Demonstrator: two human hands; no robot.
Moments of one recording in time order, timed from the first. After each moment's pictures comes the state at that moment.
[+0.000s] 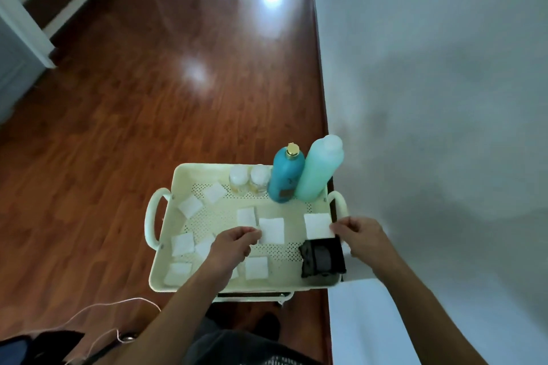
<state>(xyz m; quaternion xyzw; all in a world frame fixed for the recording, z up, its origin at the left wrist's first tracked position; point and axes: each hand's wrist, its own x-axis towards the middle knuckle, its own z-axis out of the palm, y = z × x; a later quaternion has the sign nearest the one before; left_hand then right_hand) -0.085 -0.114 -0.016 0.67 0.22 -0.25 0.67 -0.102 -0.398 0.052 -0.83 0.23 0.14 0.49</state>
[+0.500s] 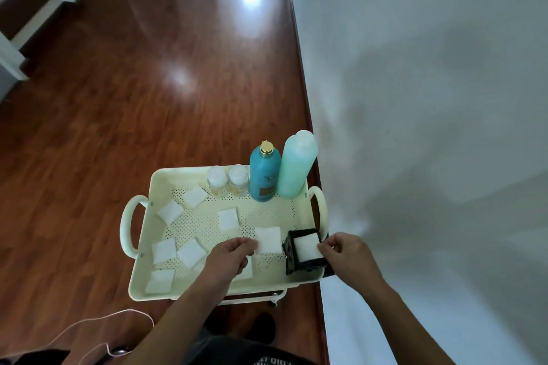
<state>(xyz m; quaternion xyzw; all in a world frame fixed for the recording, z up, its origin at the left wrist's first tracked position) -0.105 -0.144 -0.024 0.63 0.22 -0.28 0.69 -0.147 -0.406 0.032 -0.90 0.22 0.13 0.35</state>
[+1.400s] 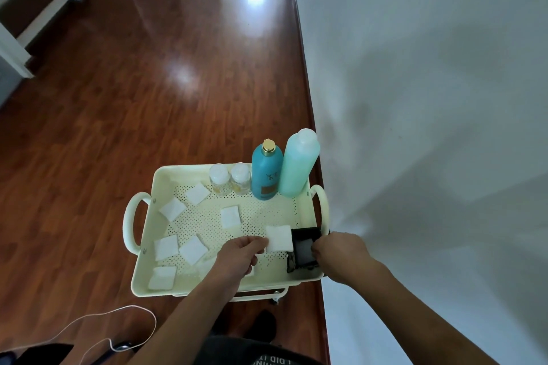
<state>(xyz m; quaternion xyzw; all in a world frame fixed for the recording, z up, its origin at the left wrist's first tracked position) -0.106 -0.165 -0.007 0.63 0.24 -0.29 0.67 -0.119 -0.385 0.047 -0.94 -0.05 0.32 -0.10</state>
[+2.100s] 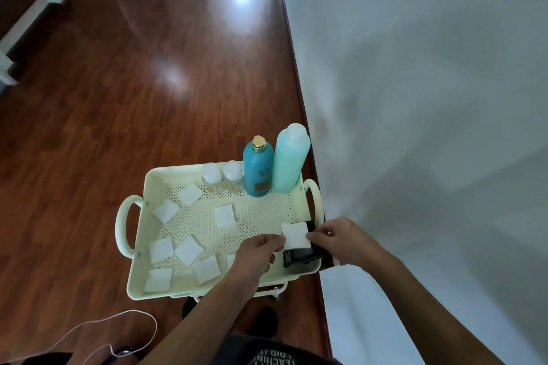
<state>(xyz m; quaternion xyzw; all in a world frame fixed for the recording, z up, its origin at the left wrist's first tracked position) -0.116 -0.206 -0.010 0.63 0.22 -0.31 0.67 -0.123 -0.415 0.053 -0.89 0.15 0.28 0.34</state>
